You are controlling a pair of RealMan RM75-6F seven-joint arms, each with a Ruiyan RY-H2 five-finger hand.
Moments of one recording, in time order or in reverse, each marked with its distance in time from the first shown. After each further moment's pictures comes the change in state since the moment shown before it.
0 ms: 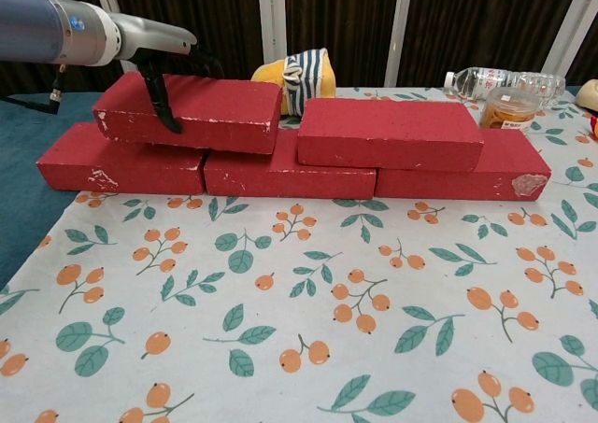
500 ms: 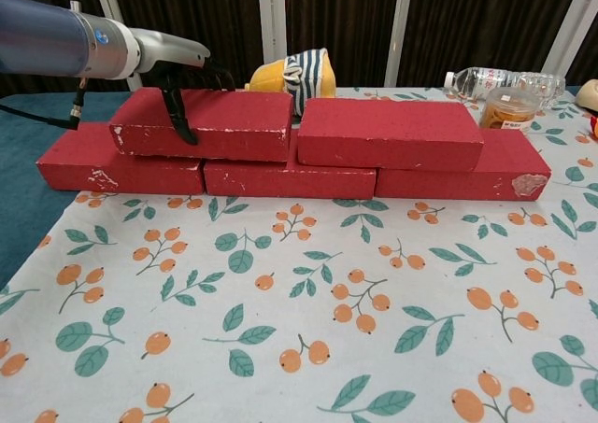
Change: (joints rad) left arm -0.060 -0.046 0.050 0.016 -0.123 0.021 0.011; right arm -0.004 0.011 0.002 0.005 -0.003 -0.002 0.029
